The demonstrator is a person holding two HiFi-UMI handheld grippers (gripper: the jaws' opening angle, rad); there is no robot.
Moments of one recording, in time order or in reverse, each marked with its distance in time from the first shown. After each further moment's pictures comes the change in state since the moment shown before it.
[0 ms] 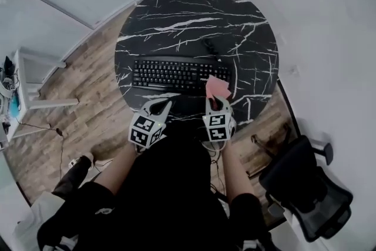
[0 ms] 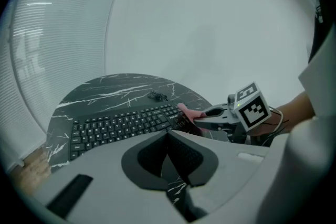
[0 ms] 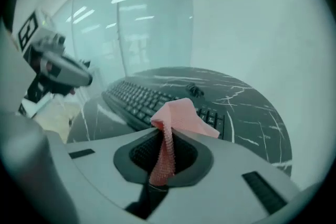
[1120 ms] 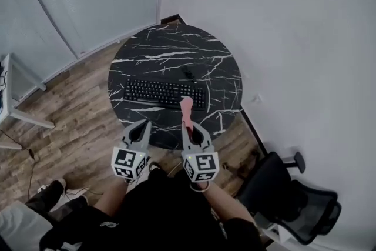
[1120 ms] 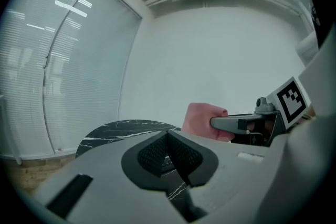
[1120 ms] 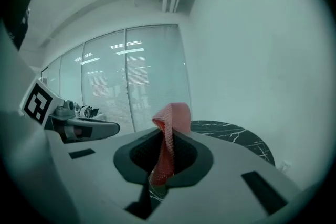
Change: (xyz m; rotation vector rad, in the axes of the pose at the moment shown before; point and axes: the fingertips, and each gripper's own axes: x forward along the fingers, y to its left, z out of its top) left arm -0.177 -0.064 0.053 -0.006 -0.495 0.130; right arm -0.218 0.114 0.118 0.061 -0.536 0.001
